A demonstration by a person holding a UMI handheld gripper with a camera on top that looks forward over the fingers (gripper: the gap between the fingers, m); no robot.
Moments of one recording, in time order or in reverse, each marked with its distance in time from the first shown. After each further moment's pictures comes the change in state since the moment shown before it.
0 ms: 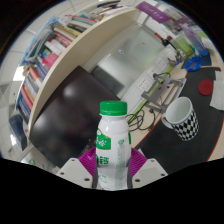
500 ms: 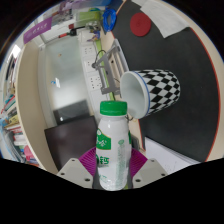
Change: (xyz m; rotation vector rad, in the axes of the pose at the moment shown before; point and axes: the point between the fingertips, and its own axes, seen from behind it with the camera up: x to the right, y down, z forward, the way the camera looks) arm 0.045 -0.052 0.020 -0.056 0.041 0.967
